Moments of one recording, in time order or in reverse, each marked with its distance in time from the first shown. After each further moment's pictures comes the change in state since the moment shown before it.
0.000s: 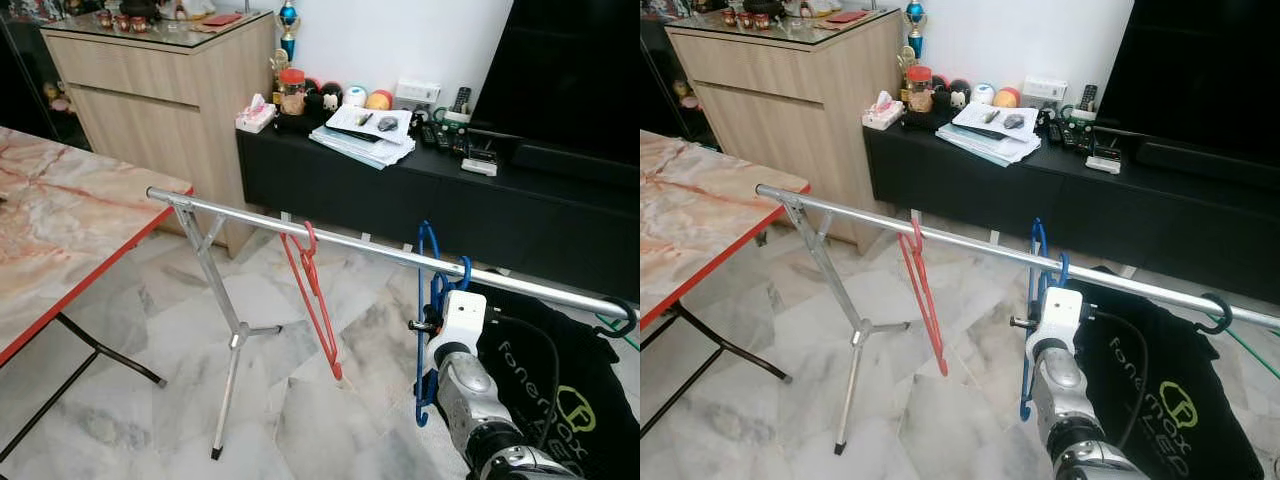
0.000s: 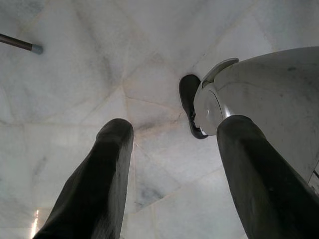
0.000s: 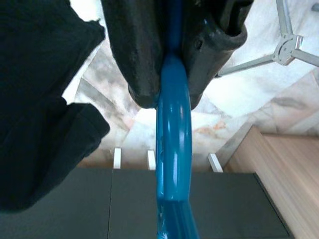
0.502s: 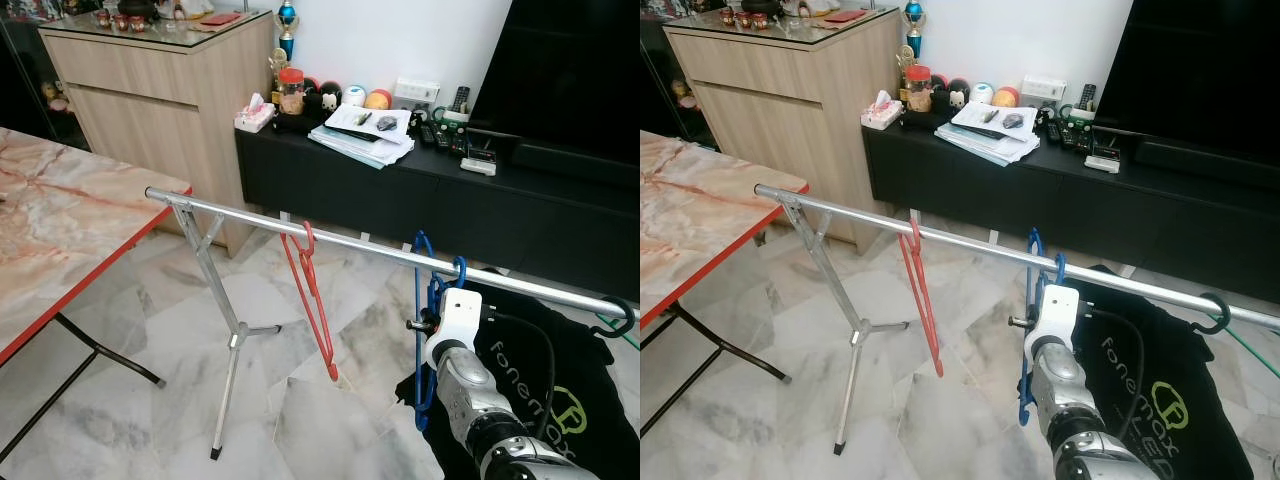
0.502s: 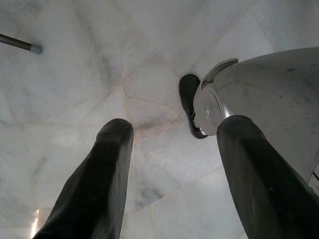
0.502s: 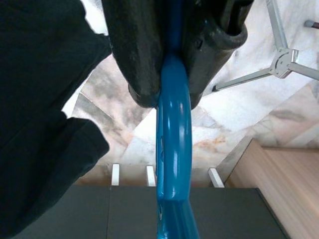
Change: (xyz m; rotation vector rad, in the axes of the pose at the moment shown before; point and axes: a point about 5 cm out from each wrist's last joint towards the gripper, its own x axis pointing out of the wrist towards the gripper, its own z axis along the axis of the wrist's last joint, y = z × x) left arm 0.000 0.000 0.000 -0.001 0.002 0.000; right arm 0.002 0.001 -0.001 0.010 0.067 0.012
